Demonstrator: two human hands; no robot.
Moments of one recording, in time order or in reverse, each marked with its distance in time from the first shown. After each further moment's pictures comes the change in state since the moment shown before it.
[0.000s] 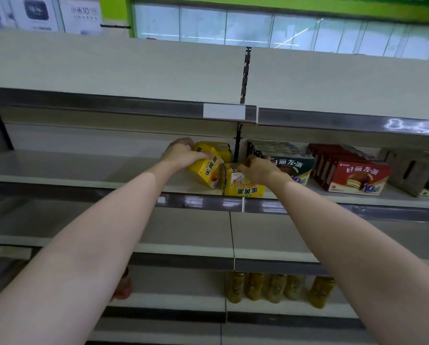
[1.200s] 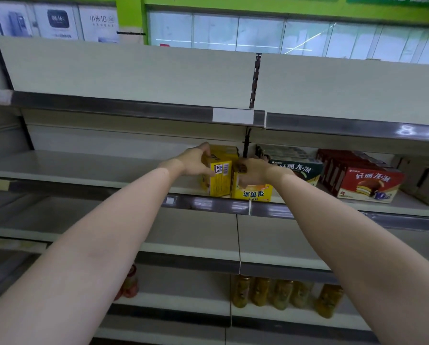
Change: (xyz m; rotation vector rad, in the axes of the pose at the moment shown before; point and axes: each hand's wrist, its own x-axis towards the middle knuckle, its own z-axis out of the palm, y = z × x) left_hand 0.004 -0.005 -0.005 0.352 -0.219 0.185; right_hand -0.001 -0.024 -0.009 -0.208 -0.163 -0.229
